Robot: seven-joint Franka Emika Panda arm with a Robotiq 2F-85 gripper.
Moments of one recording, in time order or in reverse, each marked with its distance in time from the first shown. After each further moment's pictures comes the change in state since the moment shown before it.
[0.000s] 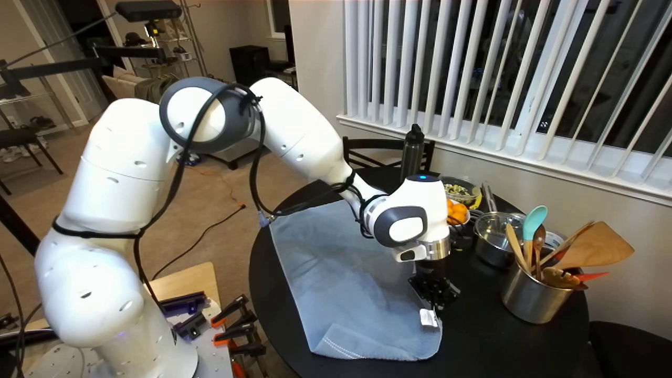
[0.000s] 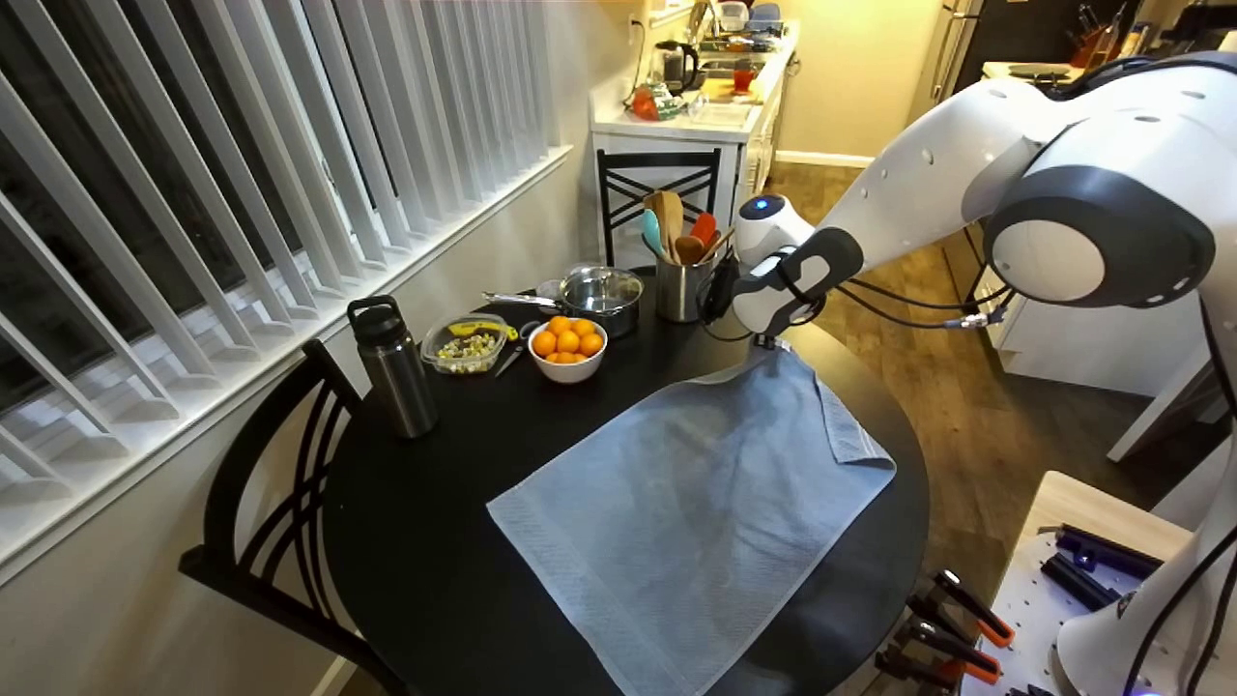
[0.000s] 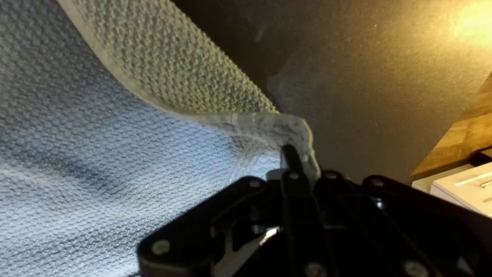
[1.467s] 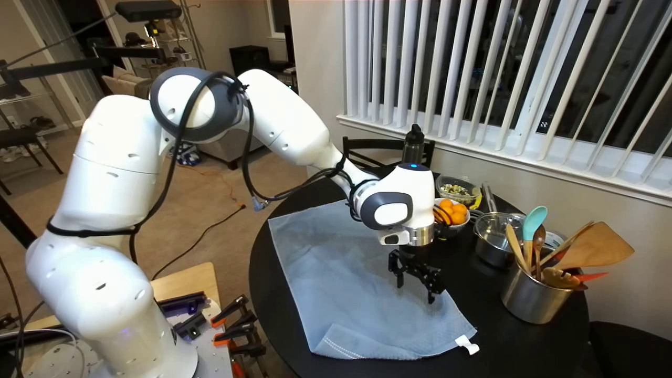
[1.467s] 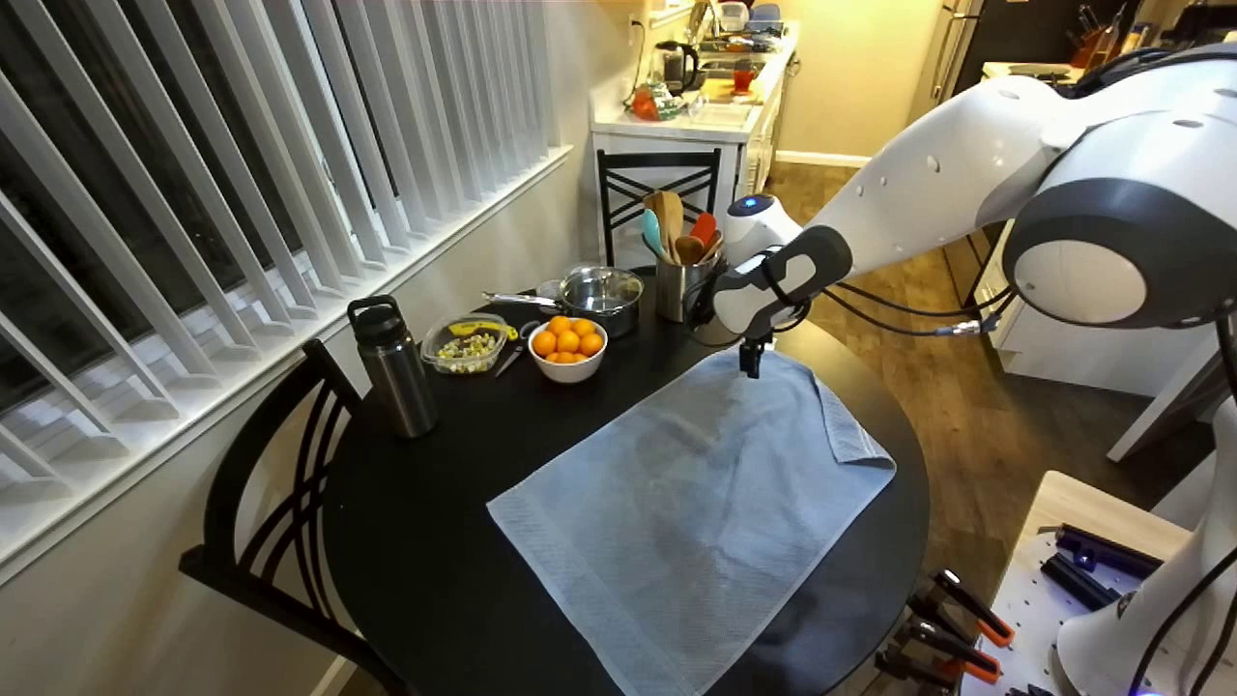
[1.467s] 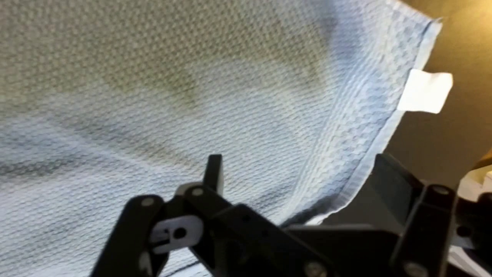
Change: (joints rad) arm 0.167 -0.022 -0.092 -0.041 0.168 -0.109 0.000
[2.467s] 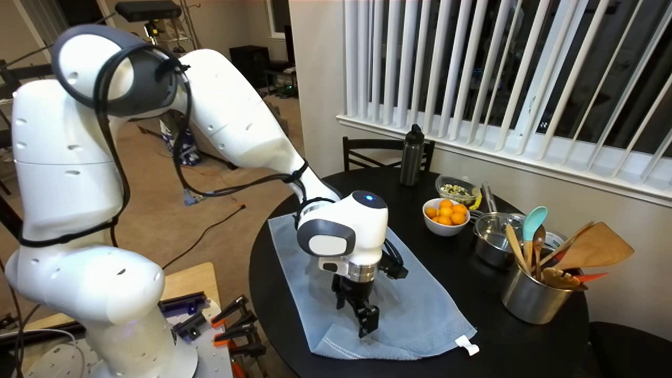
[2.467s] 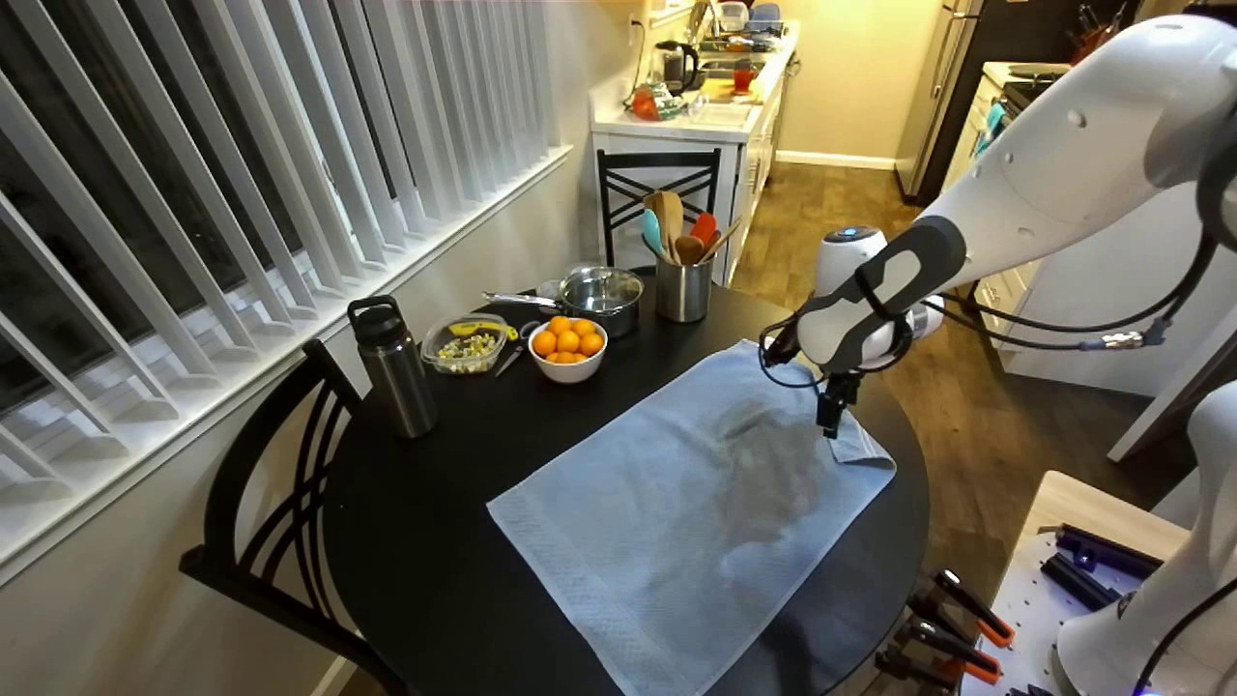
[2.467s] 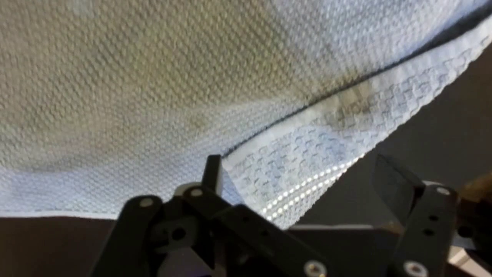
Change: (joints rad) arm 0.277 -0.265 -0.249 -0.507 0.106 0.067 -0.006
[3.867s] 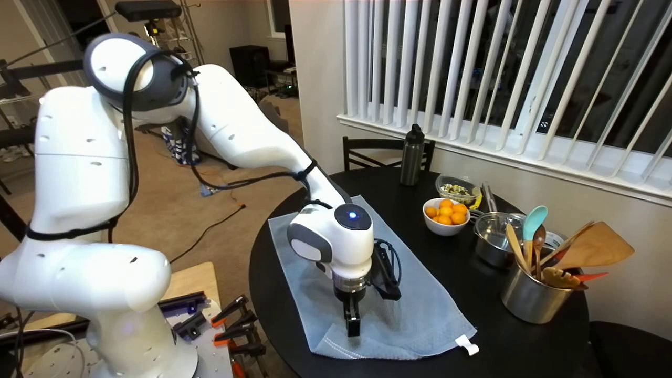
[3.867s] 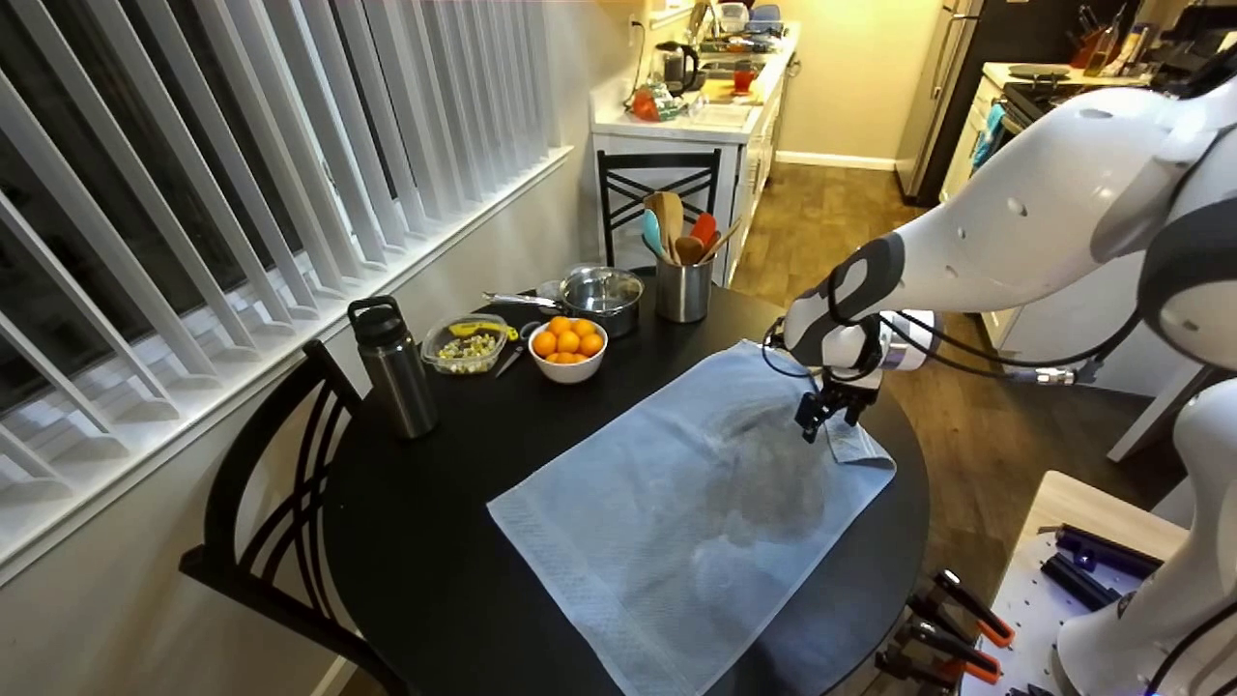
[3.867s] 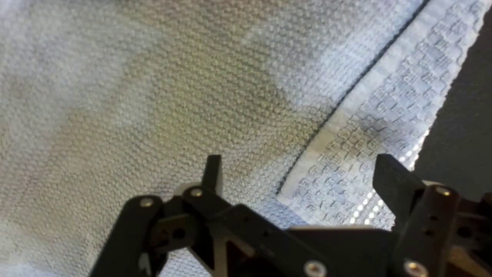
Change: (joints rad) arm 0.217 0.190 -0.156 -0.034 0.662 -0.006 0.004
